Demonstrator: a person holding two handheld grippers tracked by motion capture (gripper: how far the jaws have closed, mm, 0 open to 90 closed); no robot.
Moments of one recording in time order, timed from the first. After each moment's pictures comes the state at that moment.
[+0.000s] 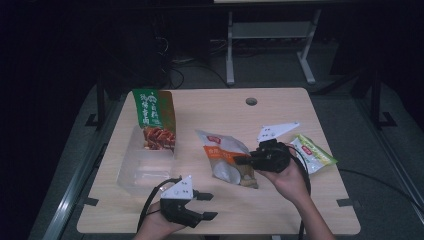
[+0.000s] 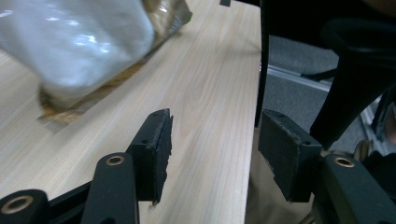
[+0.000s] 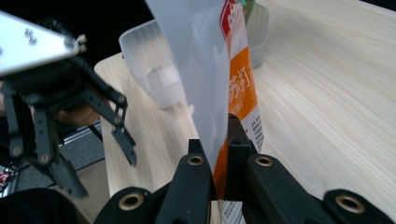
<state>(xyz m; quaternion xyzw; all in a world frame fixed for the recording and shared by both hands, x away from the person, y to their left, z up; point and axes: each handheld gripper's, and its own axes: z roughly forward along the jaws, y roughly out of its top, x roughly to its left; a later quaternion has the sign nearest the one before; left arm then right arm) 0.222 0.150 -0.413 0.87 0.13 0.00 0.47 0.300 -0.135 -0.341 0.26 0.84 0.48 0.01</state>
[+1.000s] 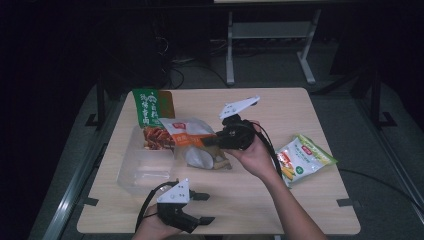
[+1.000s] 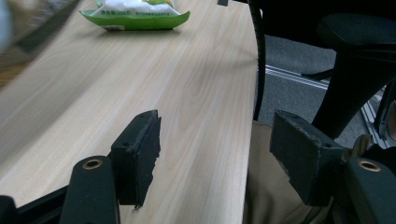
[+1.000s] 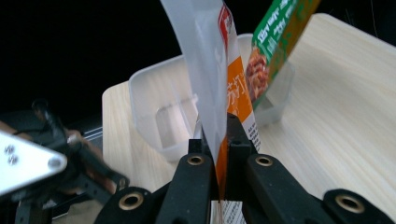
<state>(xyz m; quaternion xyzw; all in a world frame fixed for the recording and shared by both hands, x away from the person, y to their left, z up) 0.218 0.158 -0.417 0.87 0.13 -0.01 0.48 0.343 -0.057 -0.304 0.21 0.85 0.49 0.00</state>
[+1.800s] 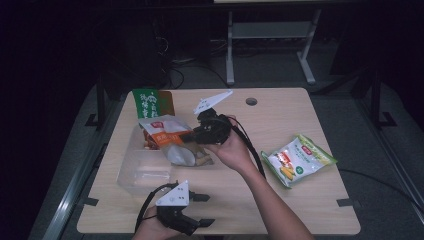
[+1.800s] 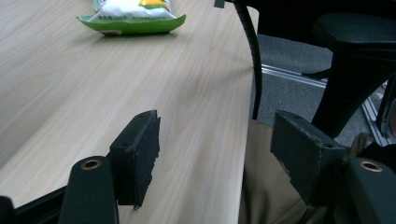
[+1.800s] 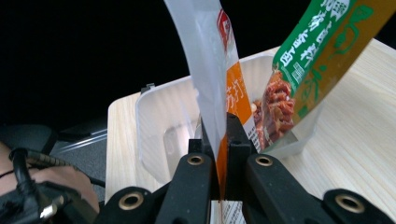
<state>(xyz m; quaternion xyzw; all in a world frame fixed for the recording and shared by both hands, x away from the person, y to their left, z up) 0.215 0.158 -0.414 0.87 0.12 0.00 0.48 0.355 -0.004 -0.298 0.19 0.85 0.49 -0.01</state>
